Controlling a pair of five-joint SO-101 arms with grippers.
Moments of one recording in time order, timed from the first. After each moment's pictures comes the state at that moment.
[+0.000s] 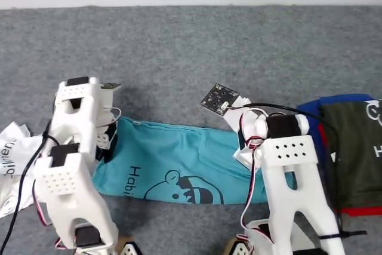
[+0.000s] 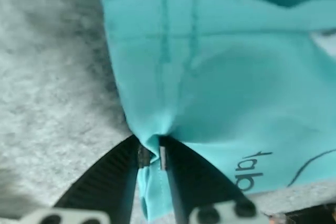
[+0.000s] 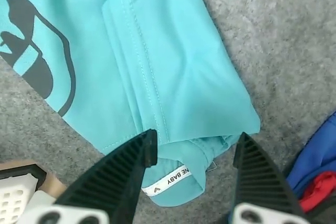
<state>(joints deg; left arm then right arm) -14.0 34.2 2.0 94.0 -9.6 -10.4 -31.5 36.0 82.5 43.6</state>
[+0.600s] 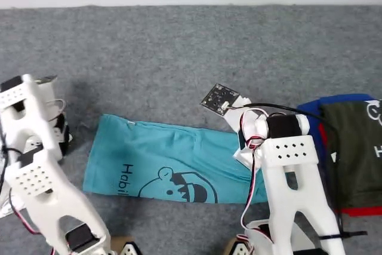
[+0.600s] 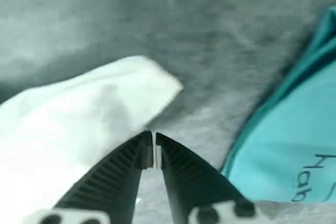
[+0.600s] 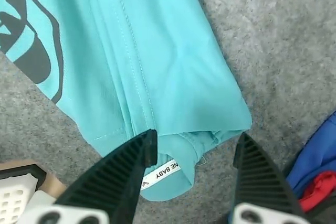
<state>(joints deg) -33.9 38.1 -15.9 99.1 -13.7 -10.2 -31.5 36.0 82.5 43.6</state>
